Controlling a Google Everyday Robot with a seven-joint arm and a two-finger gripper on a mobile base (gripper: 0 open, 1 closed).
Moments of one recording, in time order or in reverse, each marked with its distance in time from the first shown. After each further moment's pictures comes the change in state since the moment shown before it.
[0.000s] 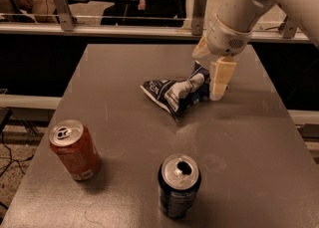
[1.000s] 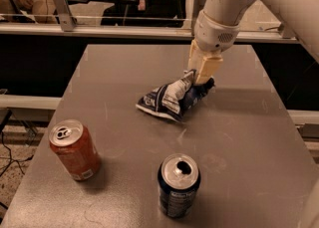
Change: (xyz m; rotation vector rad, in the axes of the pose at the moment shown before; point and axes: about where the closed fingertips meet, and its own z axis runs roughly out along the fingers) arm -0.026 -0.004 0.000 -0.060 0.022 -0.075
